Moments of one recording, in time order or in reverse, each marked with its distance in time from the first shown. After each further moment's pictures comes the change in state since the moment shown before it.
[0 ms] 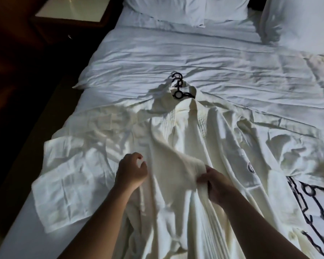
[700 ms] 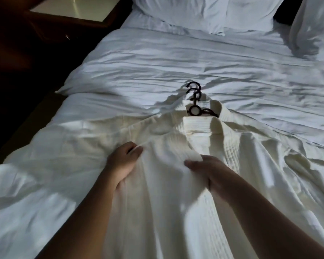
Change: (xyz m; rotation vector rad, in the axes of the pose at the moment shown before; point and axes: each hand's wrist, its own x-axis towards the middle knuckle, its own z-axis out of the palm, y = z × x) left_hand 0.225 -0.034 0.039 -0.221 0.044 0.045; right_hand 0.188 -0.091 0.046 -0.248 -0.127 -0.137
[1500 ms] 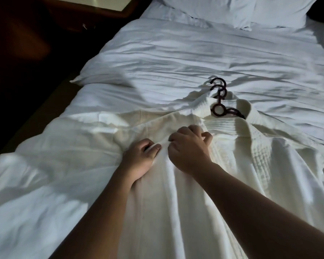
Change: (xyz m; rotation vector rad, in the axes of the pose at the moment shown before) left_hand 0.006 -0.007 0.002 -0.081 0.009 0.016; right_hand 0.096 0.005 0.091 -1.495 0.412 -0.644
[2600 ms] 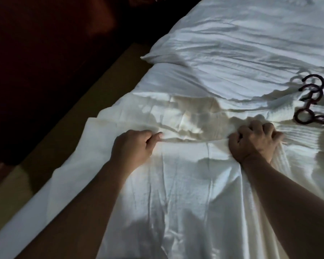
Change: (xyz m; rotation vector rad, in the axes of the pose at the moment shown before) left_hand -0.063 -0.077 -0.155 0.654 0.313 0.228; right_hand 0.033 0.005 0.060 -0.344 0.166 0.100
